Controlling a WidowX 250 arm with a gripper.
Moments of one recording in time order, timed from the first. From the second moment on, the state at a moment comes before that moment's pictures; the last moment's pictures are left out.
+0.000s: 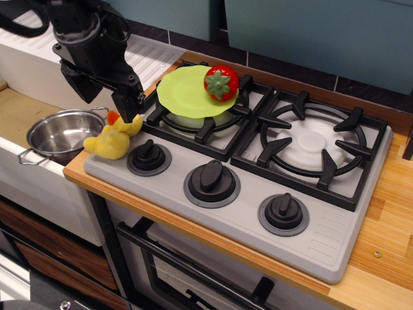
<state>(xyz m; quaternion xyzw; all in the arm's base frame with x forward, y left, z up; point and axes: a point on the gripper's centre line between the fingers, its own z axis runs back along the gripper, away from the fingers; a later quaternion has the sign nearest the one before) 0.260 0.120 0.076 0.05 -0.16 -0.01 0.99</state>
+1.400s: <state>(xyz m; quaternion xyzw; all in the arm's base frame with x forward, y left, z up) 0.279 0.111 0.026 0.02 -0.15 0.00 0.99</state>
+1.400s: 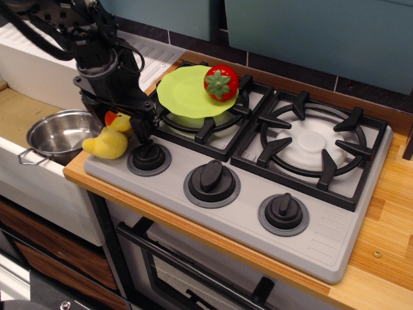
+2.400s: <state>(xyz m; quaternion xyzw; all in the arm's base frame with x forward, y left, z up) 0.264 0.098 0.044 0.01 -0.09 0.03 1.00</state>
